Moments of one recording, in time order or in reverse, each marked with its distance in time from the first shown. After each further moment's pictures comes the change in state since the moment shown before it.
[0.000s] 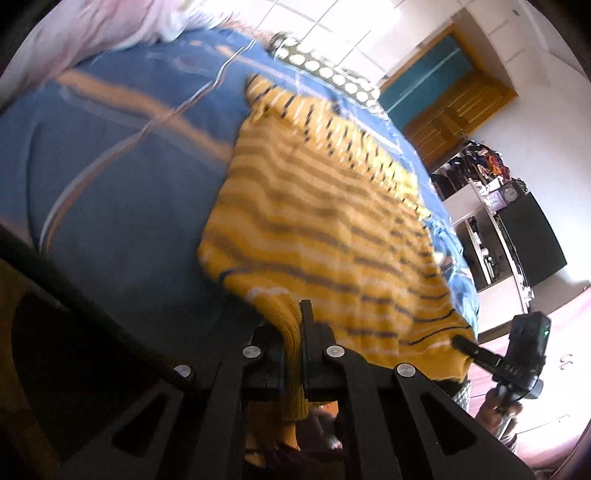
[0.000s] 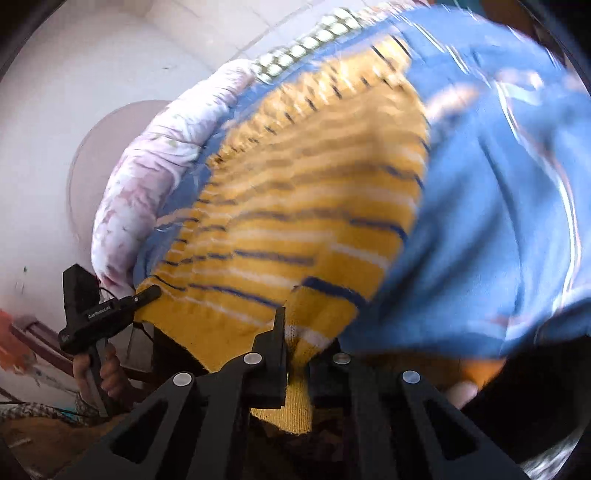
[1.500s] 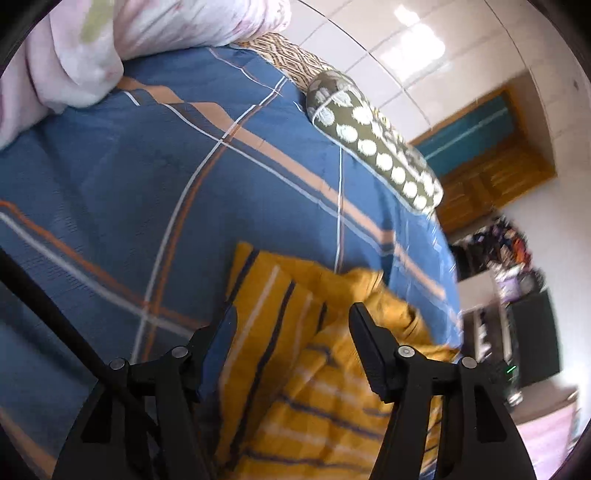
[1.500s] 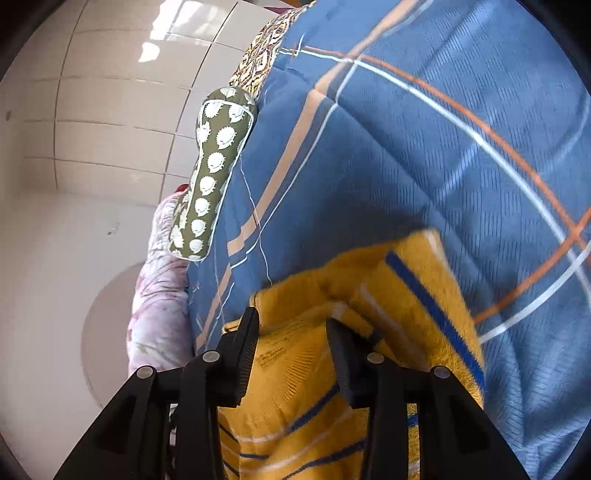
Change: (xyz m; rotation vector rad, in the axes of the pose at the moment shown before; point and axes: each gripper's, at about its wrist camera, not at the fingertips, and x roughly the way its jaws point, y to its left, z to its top) left arm 0.152 0.047 0.300 -0.204 -0.054 0.016; right arm 0.136 -0.152 0.335 0.585 -0.209 0.048
